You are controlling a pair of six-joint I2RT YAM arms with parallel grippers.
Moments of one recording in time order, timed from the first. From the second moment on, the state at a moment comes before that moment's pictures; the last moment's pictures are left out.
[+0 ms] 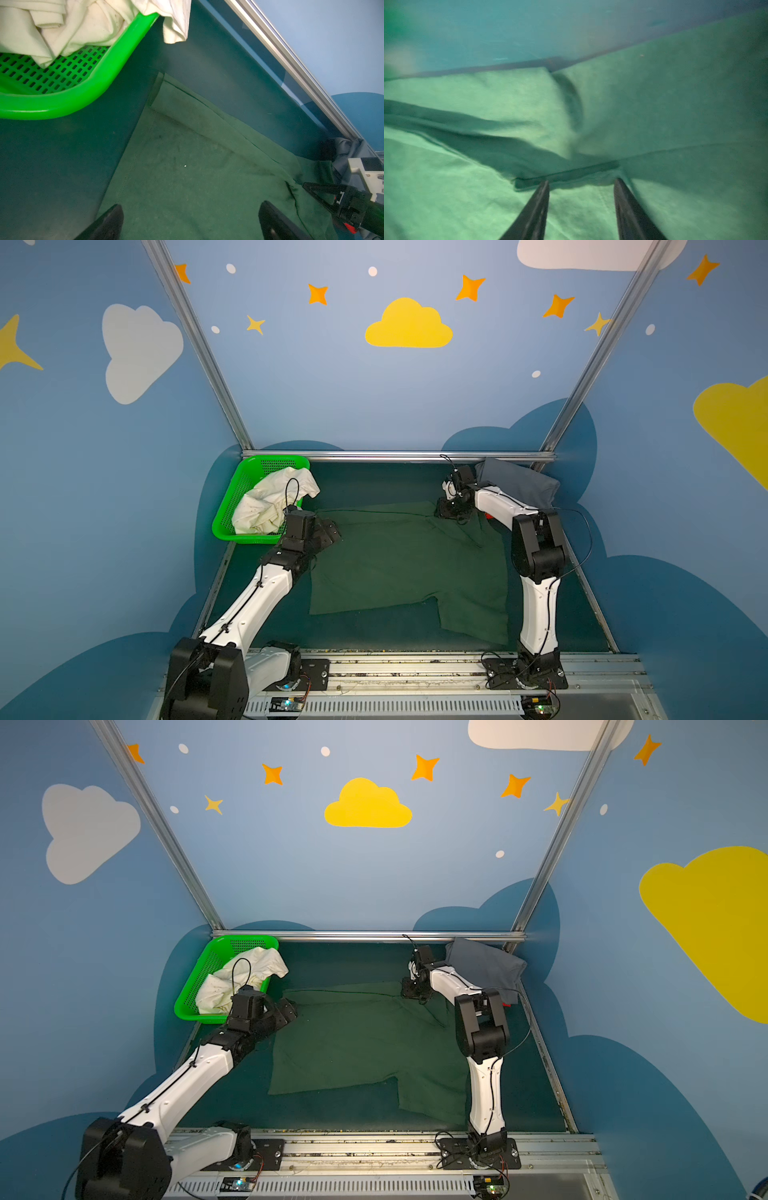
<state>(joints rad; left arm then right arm) -0.18 1.16 0.73 -0.30 -0.05 -0.74 0.33 2.15 1.64 -0.61 -0.22 0.26</state>
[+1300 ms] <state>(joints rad) -0.18 1.17 0.73 -0.31 -0.03 -0.74 0.38 2.26 1.79 -0.75 0.04 0.16</state>
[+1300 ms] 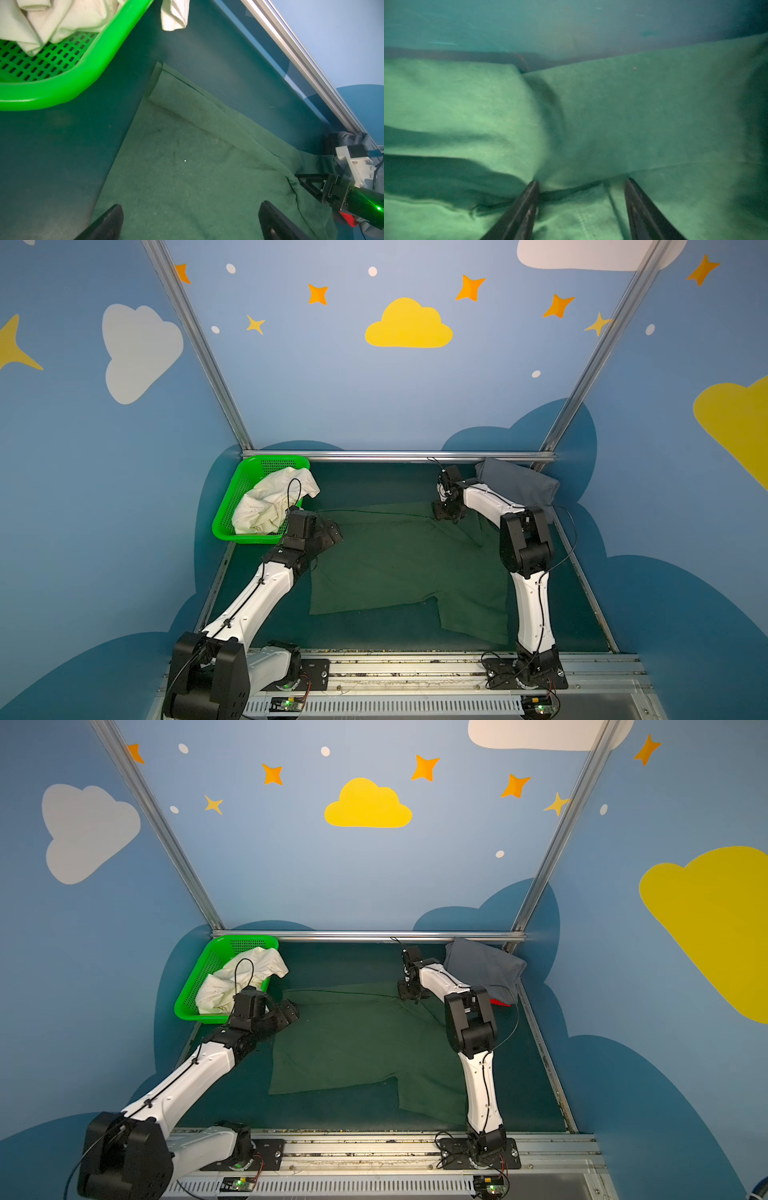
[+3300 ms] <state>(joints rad) -0.18 1.18 0.73 -0.31 -0.04 -0.74 0.44 2.02 1.50 -0.71 -0.02 0.31</state>
